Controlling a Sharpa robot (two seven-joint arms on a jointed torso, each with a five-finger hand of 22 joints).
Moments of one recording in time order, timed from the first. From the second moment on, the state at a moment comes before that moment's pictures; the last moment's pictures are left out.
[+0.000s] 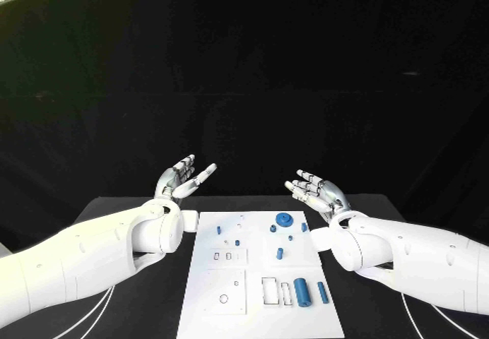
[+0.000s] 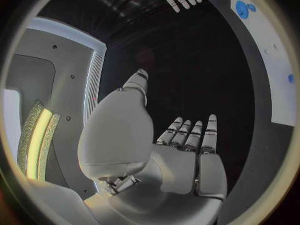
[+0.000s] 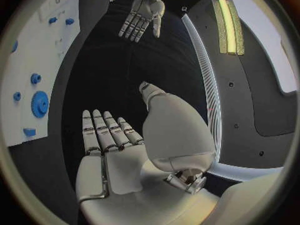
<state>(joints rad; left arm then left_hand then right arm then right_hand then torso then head) 1.14 -0.71 -0.03 1.33 0.01 -0.58 0.50 1.35 -0.25 0.07 0.29 0.20 0.25 0.14 0.03 0.03 0.20 0.13 0.02 0.03 0.19 0.18 0.02 0.03 0.12 0.30 0.27 0.03 0.04 1.17 -0.75 -0.16 1.43 -0.06 -0.54 0.44 1.28 -0.08 0.23 0.25 0.23 0.30 0.14 0.04 0.04 0.41 0.26 0.04 0.04 0.43 0.25 0.04 0.05 0.08 0.37 0.28 0.05 0.05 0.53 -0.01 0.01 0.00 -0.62</state>
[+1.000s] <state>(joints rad) 1.14 -0.88 -0.02 1.53 -0.07 -0.42 0.52 1.53 -0.14 0.23 0.27 0.18 0.85 0.22 0.20 0.13 0.99 0.18 0.10 0.07 0.93 0.15 0.21 0.20 0.17 0.91 0.25 0.26 0.11 1.27 -0.77 -0.17 1.33 -0.88 -0.45 0.26 1.42 -0.17 0.40 0.06 0.21 0.91 0.22 0.18 0.13 1.08 0.16 0.07 0.07 1.10 0.11 0.19 0.14 0.17 1.02 0.21 0.28 0.11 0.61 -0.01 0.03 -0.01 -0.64</state>
